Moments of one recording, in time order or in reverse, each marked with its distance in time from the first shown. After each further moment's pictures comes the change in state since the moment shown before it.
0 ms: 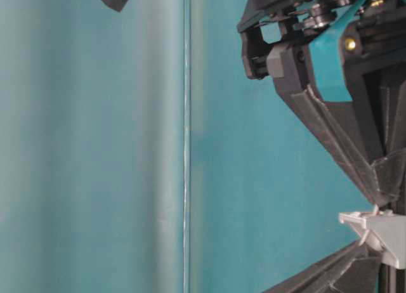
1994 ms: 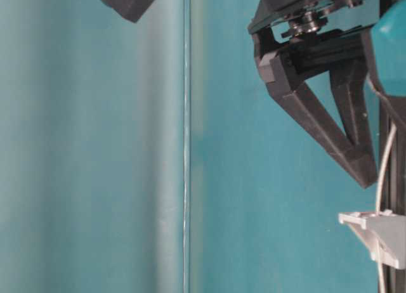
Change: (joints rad) left arm -0.115 -0.318 0.244 0.003 0.206 -0.040; right arm -0.002 0.002 -0.002 -0.005 0.058 0.008
